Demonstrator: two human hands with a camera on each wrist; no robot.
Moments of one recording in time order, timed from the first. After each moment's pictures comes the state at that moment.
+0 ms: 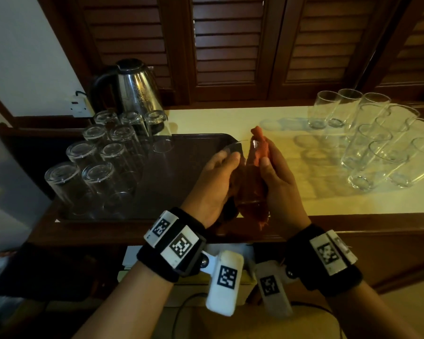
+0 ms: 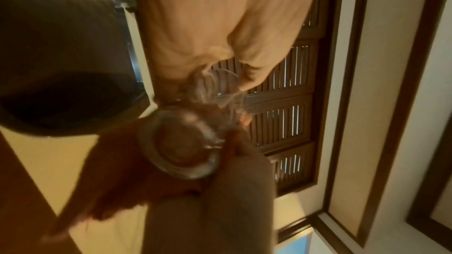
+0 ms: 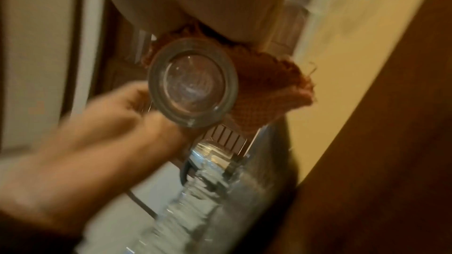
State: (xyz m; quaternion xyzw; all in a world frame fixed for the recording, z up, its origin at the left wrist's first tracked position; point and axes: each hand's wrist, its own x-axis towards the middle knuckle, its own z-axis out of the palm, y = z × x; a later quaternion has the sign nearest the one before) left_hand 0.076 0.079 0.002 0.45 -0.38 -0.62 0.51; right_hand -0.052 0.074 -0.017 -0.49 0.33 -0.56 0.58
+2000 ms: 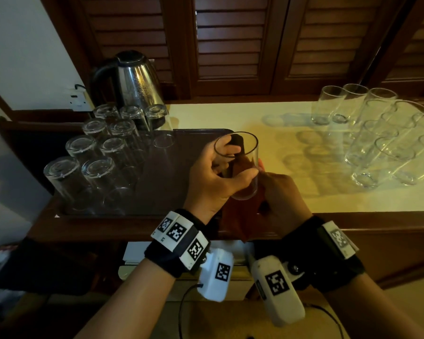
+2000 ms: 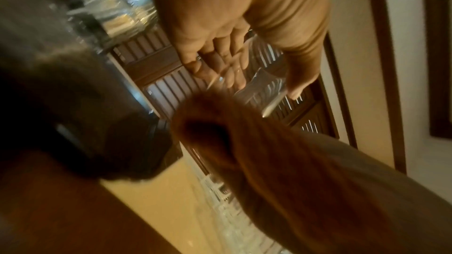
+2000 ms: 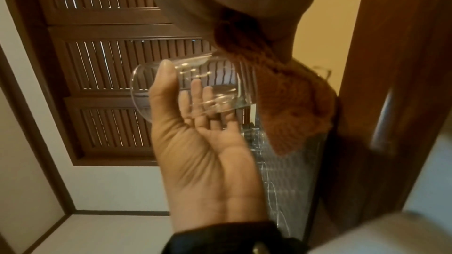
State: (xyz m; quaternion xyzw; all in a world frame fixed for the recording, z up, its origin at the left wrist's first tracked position) left_hand 0.087 0.074 -0.026 0.47 -0.54 -0.39 0.59; right_hand -0.050 0.061 -0.028 -0.43 0.43 -0.46 0.65
